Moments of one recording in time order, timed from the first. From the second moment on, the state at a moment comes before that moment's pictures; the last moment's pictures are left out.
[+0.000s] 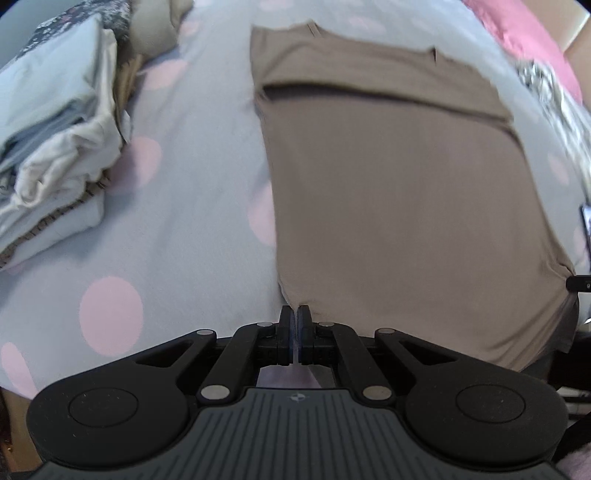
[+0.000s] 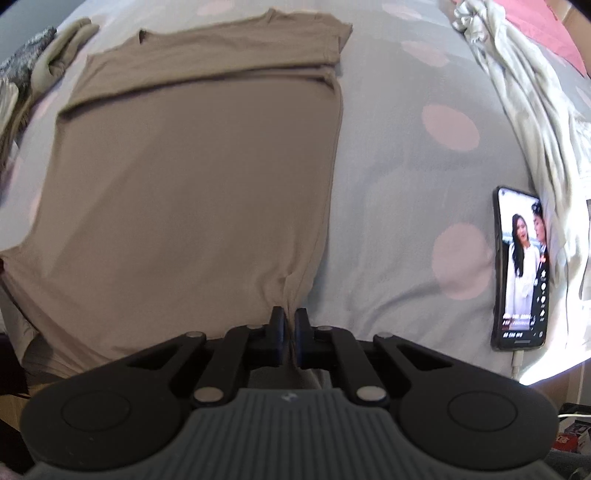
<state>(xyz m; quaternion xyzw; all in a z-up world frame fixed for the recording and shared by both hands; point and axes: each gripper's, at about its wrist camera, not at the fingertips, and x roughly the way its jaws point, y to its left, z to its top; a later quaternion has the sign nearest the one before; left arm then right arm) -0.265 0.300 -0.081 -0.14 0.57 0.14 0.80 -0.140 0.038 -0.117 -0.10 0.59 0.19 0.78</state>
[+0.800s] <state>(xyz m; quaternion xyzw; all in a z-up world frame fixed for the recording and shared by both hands) -0.157 0.347 -0.114 -0.01 0.51 0.16 0.84 -0.018 0.076 -0.120 -0.11 0.49 0.20 0.84</state>
